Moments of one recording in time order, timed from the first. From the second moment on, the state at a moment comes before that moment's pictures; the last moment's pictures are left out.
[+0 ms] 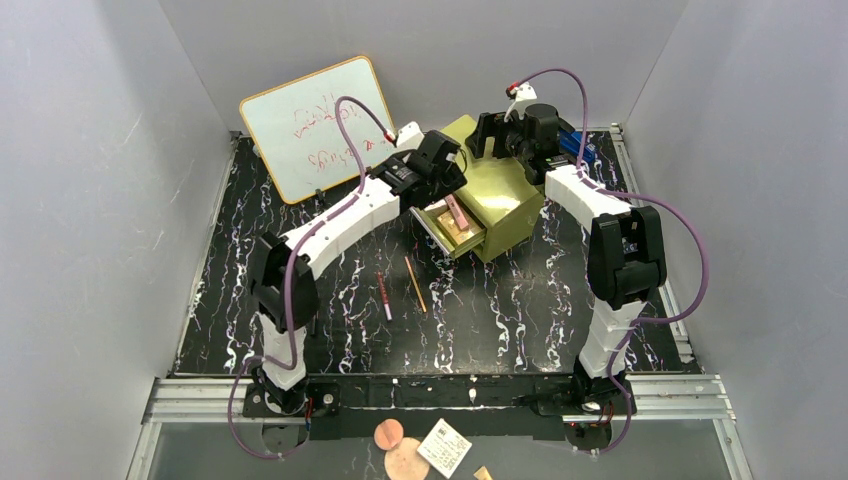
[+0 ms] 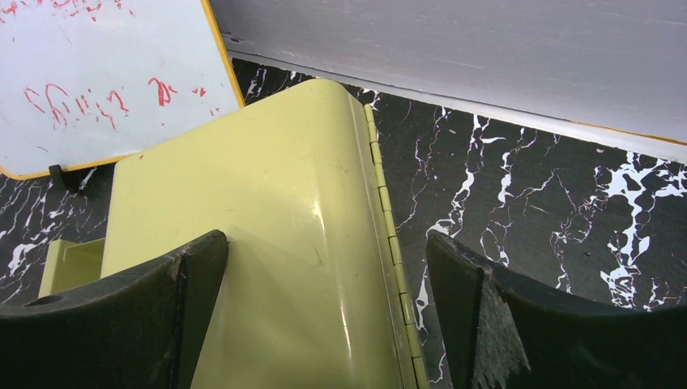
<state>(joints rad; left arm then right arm) -0.75 1.92 1.79 -0.69 -0.38 -1.07 0.29 1.93 1.47 0.12 -0.25 0.17</state>
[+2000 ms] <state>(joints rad) -0.67 2.07 1.79 -0.70 -0.37 -0.95 0.29 1.93 1.47 0.12 -0.26 0.17</state>
